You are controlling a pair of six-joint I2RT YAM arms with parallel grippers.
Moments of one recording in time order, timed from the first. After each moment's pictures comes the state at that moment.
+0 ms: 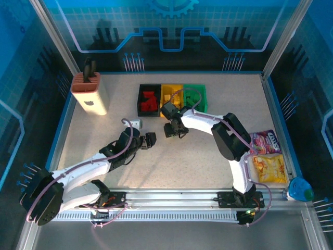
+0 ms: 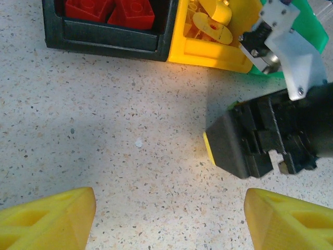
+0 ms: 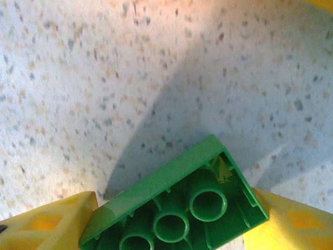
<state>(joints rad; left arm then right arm) -0.63 1.10 0.47 0.02 -0.19 -0.62 0.72 2.05 1.44 -0.70 0.13 0.46</state>
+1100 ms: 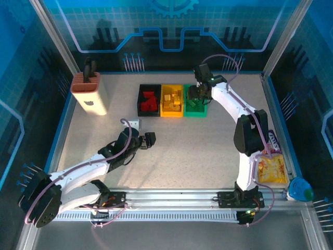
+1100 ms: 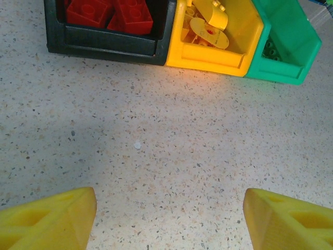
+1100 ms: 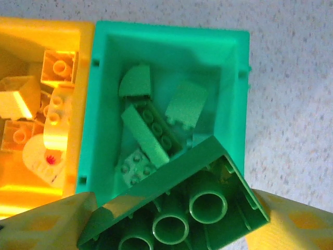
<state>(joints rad) -0.63 1.06 0.47 0.00 -0.19 -0.61 0.35 2.02 1.81 -0.82 0.13 0.28</state>
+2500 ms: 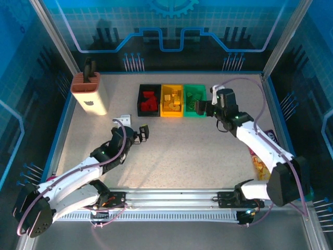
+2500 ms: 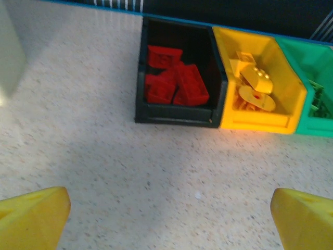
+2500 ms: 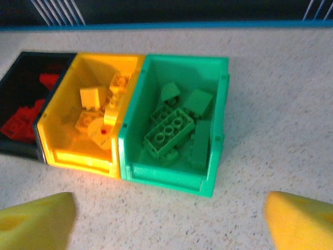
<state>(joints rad) -0.63 0.93 0.52 -0.11 -0.50 -0.48 0.34 1.29 0.96 -0.25 0.08 0.21</state>
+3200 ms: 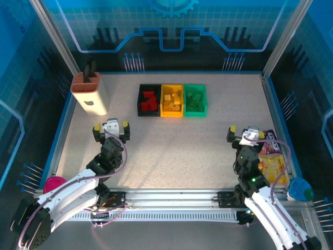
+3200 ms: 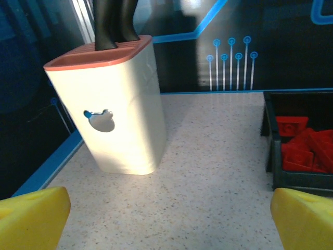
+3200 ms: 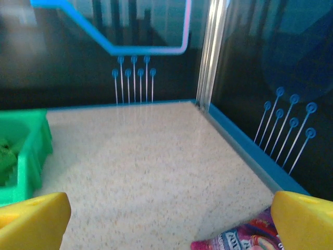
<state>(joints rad) -0.56 0.78 0.26 0.31 -0.91 -0.03 0.34 0.28 0.14 0.07 0.68 0.01</state>
